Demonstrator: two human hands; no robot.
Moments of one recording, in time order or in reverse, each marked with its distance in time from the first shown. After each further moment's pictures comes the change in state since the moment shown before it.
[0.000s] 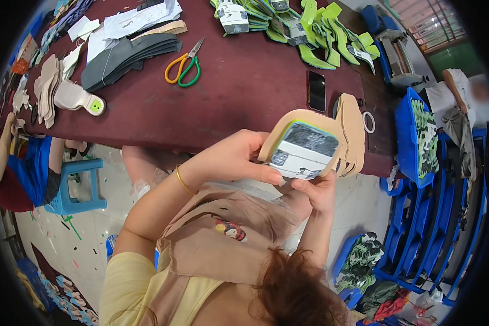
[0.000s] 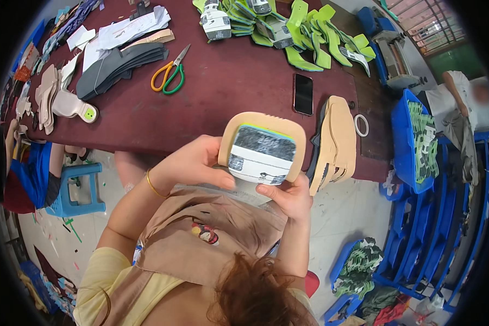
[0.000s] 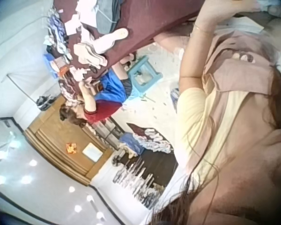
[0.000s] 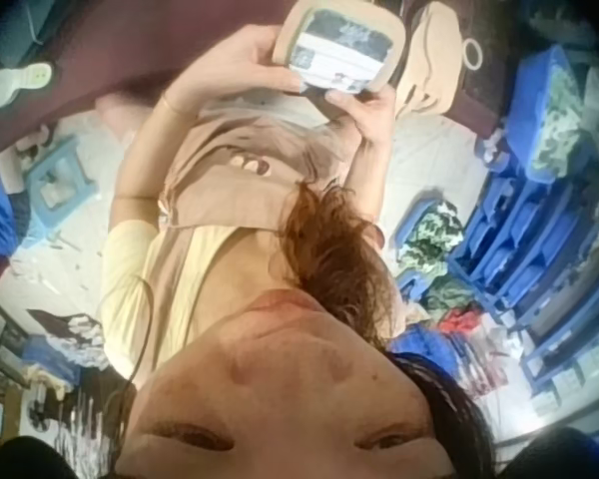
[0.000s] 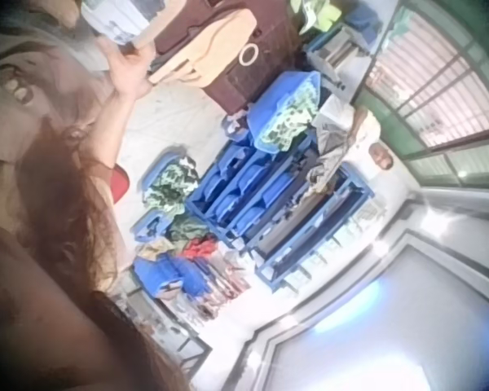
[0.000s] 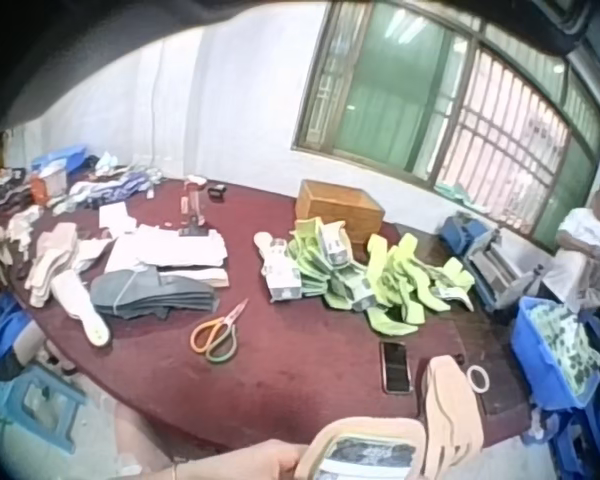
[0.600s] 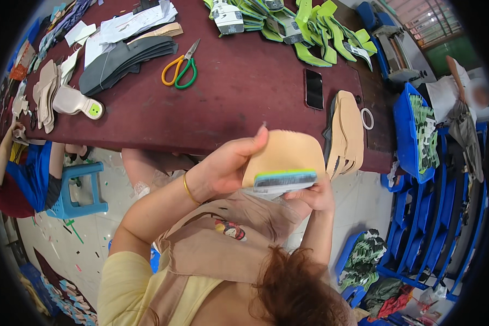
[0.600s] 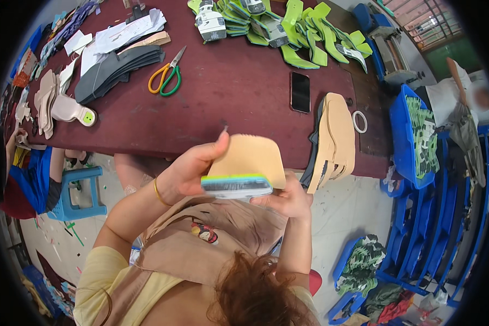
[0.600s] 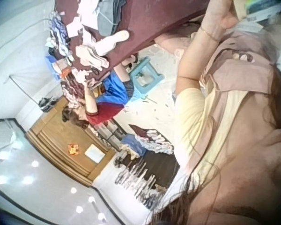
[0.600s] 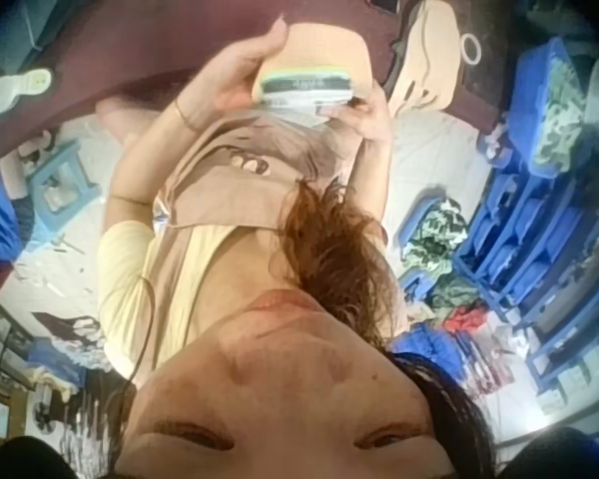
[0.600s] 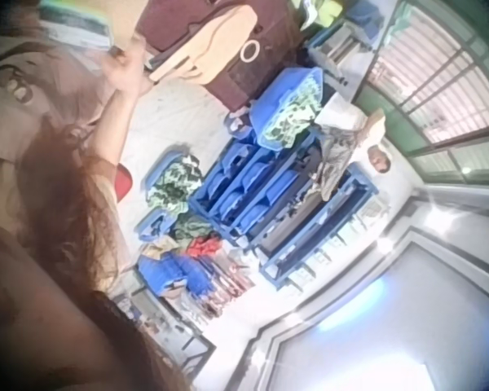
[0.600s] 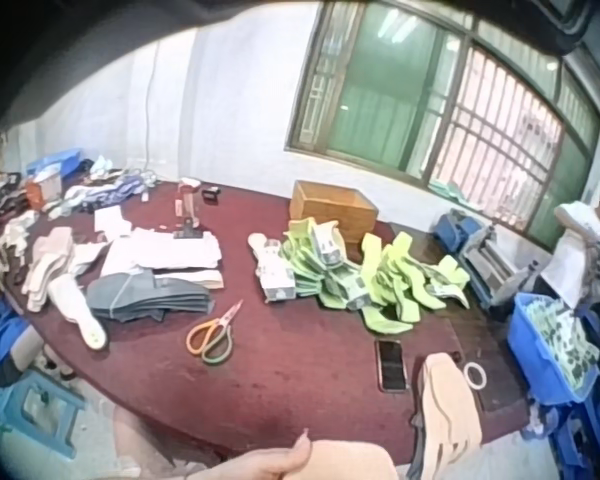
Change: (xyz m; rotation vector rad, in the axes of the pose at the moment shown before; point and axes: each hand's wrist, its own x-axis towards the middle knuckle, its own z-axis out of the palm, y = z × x) left_hand 0.003 -0.020 0.011 -0.872 0.154 -0.307; right_hand 0.001 0.000 -0.009 -0.102 -0.236 0.000
